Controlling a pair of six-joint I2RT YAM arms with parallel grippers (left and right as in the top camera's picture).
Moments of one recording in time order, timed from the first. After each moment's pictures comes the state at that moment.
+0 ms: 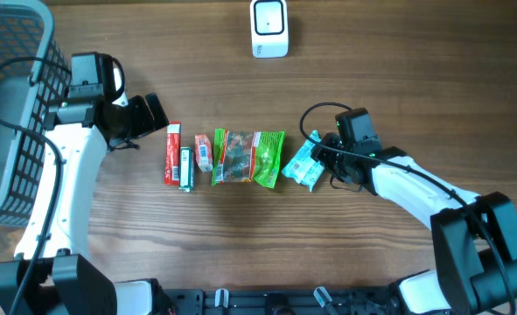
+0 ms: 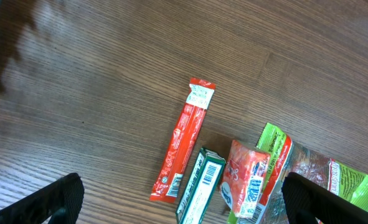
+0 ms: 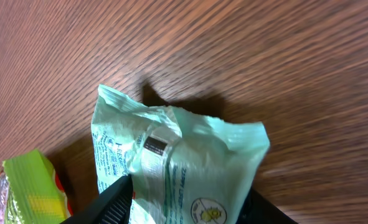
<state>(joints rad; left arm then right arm) 0.08 1.52 1.26 -0.92 0.07 -0.33 0.33 1.64 0.74 -0.18 -0.15 0.96</state>
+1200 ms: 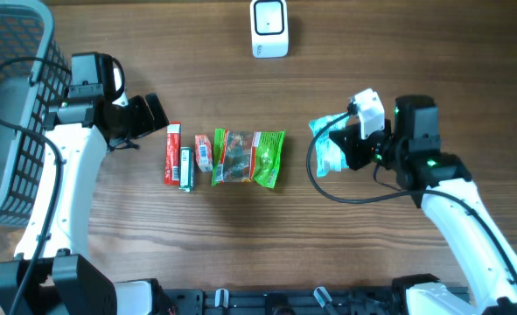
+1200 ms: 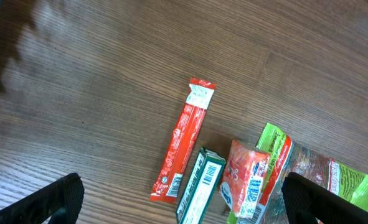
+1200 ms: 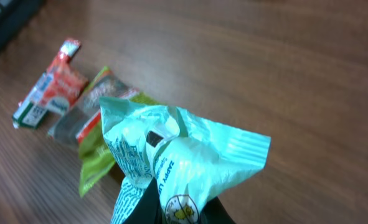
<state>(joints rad) 0.08 1.52 1.26 -0.92 0.07 -0.33 0.13 1.28 0.81 -0.39 -0.49 -0.14</state>
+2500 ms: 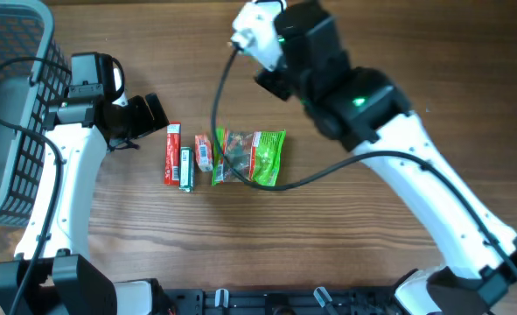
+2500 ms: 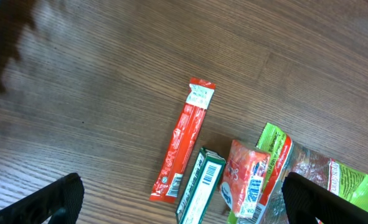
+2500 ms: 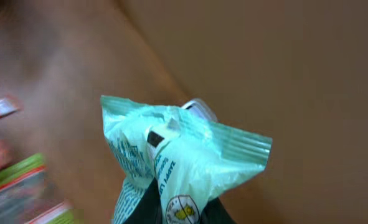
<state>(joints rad) 0.08 1.52 1.26 -0.92 0.07 -0.33 0.66 1.67 1.79 -0.69 0.26 -0.54</state>
